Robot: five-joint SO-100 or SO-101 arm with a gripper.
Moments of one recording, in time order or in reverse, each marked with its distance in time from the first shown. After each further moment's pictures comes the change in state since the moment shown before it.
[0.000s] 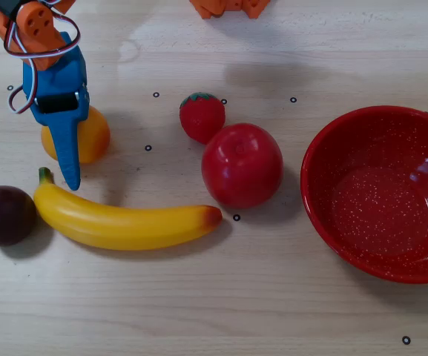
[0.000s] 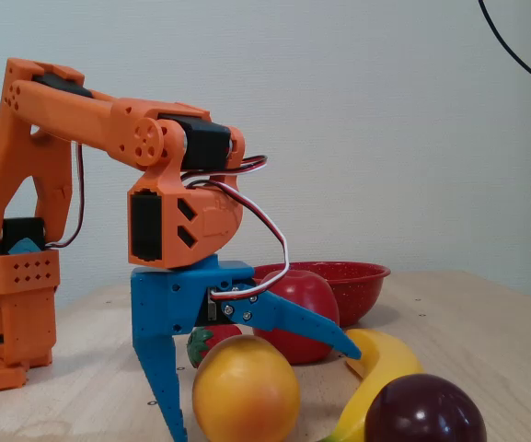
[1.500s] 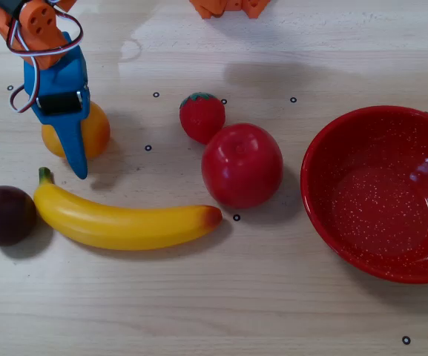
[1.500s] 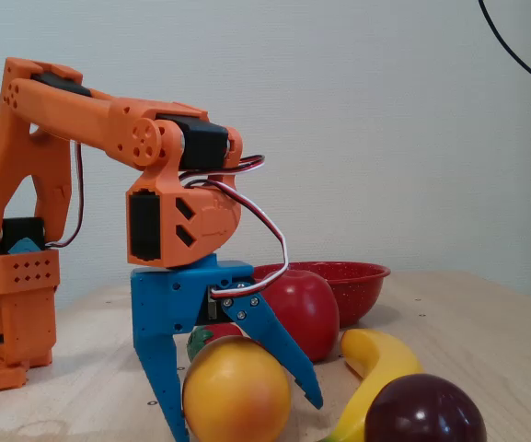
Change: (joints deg) arm -0.1 0.2 1.6 -0.5 1.6
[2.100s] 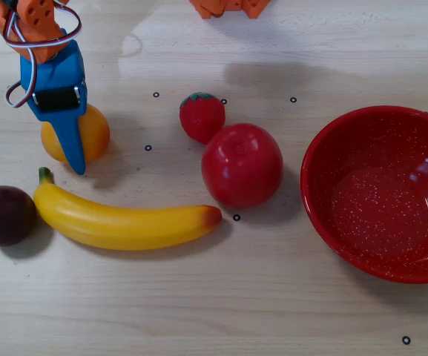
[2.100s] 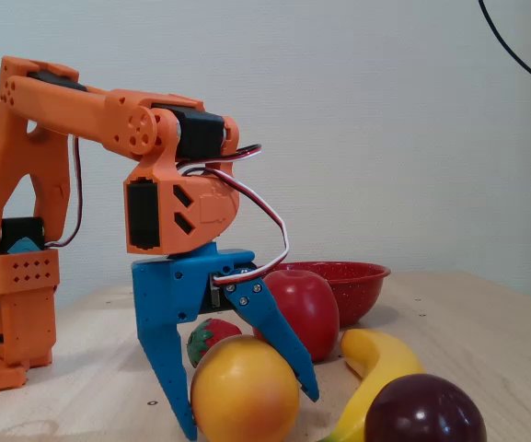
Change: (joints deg) arm -0.1 0.9 -0.1 -0.6 1.6
